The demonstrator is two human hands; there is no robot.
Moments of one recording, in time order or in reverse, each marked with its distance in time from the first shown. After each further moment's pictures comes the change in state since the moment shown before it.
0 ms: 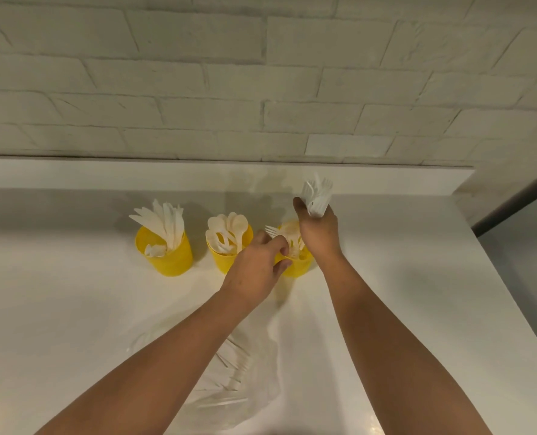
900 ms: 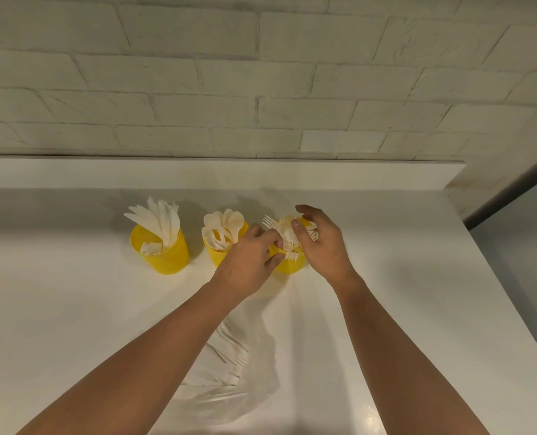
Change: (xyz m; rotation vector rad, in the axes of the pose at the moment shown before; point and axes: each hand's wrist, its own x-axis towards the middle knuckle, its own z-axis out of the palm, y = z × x) left_hand 0.006 -0.015 -0.004 -0.053 -0.048 0.045; right_hand -0.034 0.028 -0.033 -0.103 -0.133 -0.433
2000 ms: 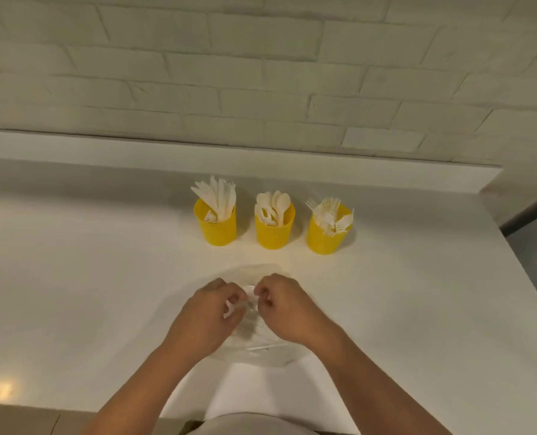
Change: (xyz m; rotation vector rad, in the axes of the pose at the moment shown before) left_hand -0.201 -0.025 -0.082 0.072 -0.065 -0.325; right_hand -0.154 -0.099 0.083 -0.355 -0.615 -0.016
